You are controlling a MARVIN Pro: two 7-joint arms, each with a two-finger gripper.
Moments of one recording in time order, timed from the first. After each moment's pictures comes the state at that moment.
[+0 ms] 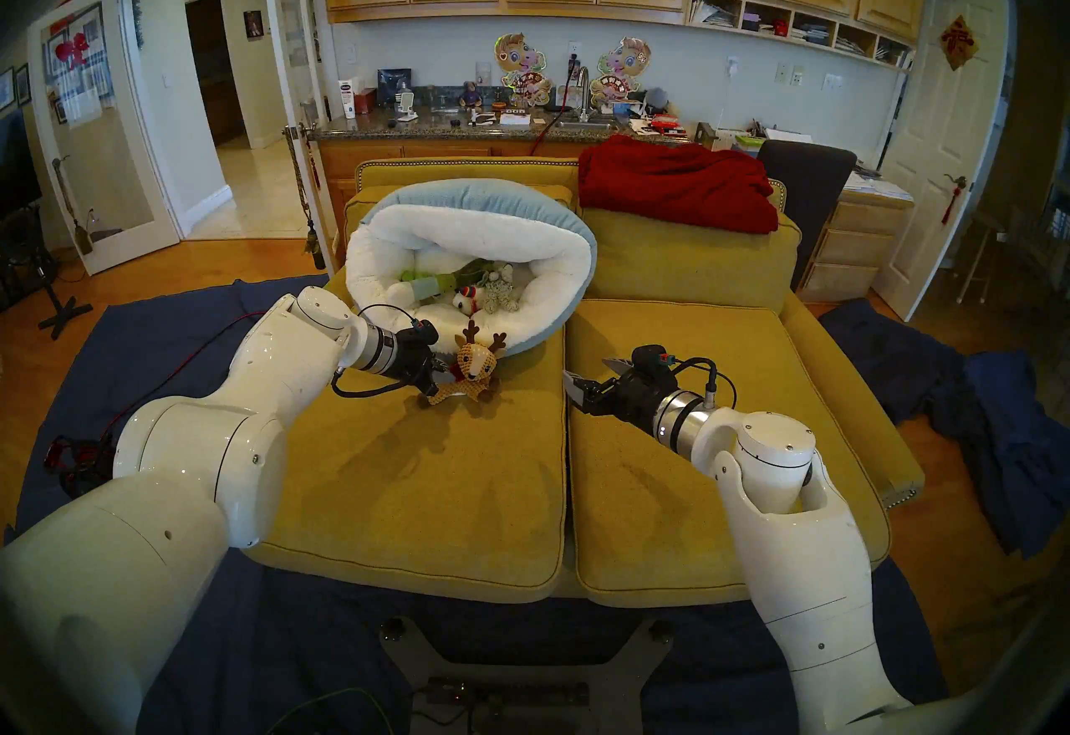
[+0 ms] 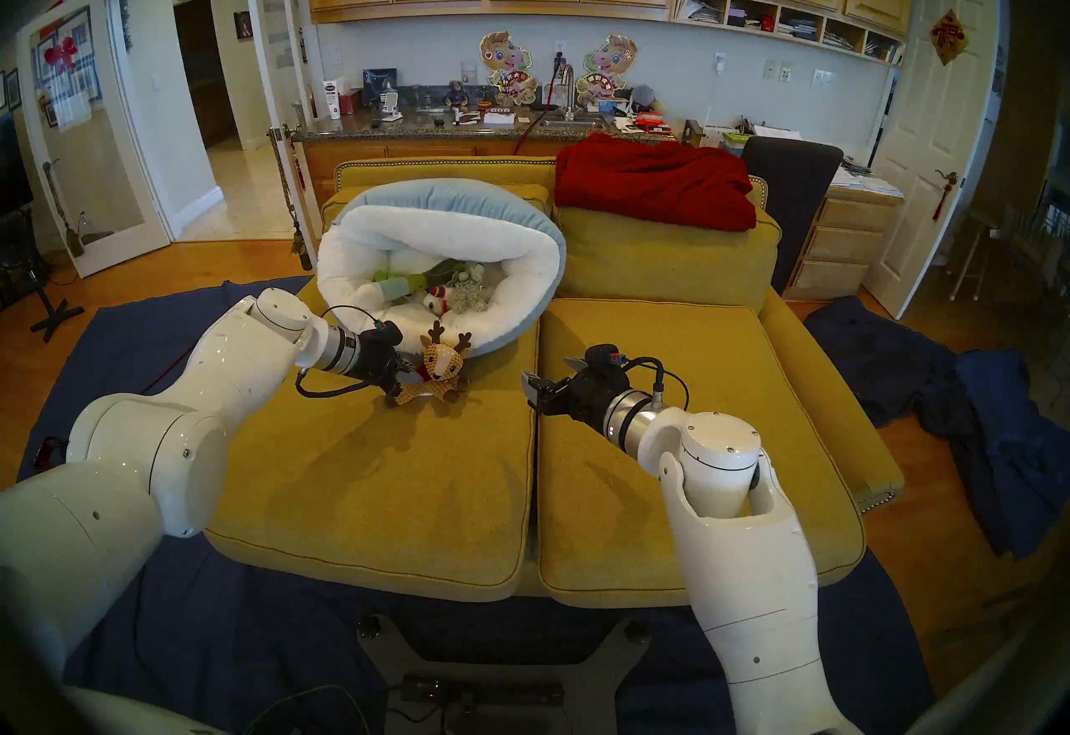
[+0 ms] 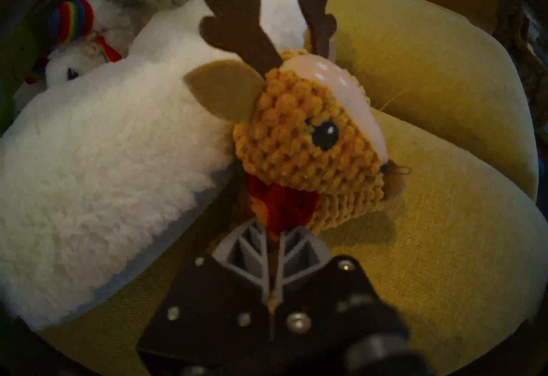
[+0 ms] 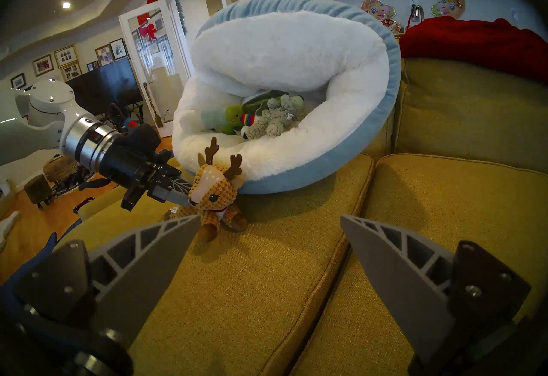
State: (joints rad) left arm 0.66 -1.30 -1.43 -0.42 0.44 0.04 -1.15; right arm -1.65 -1.40 1.53 -1.79 0.20 0.45 0.51
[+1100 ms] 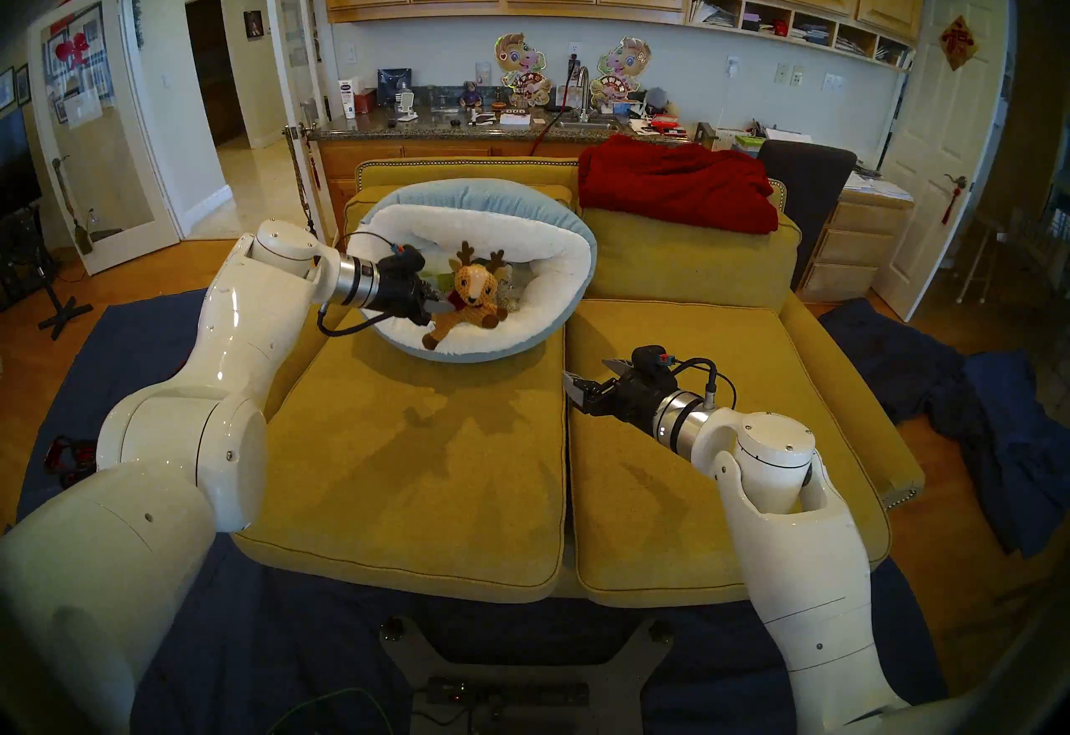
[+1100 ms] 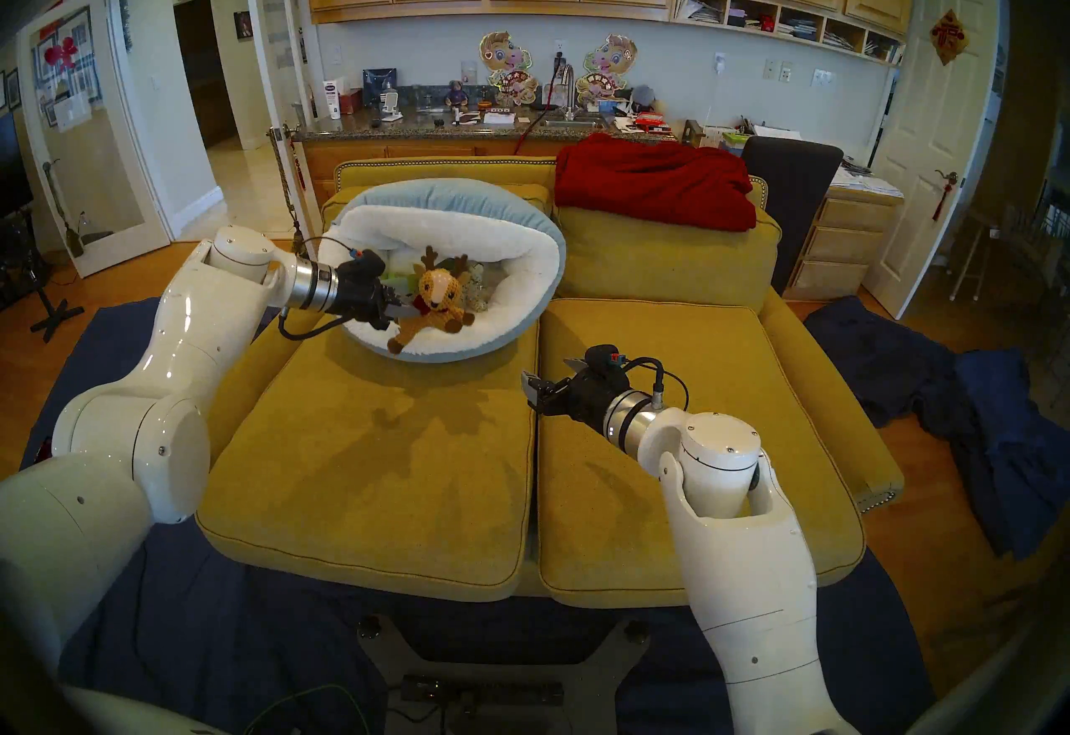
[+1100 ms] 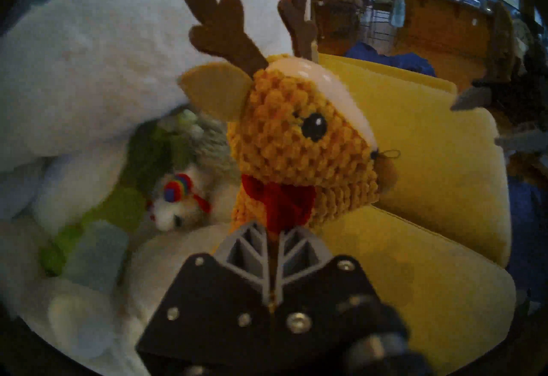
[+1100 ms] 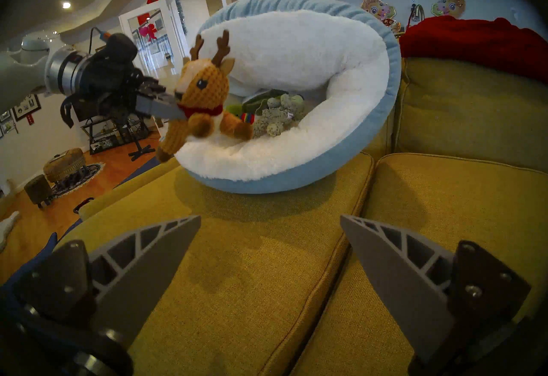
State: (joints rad) left arm 0.62 -1.28 -1.54 -0.67 0.38 0.18 -1.22; right arm -1.65 -1.40 1.54 -1.79 0.19 0.45 0.52
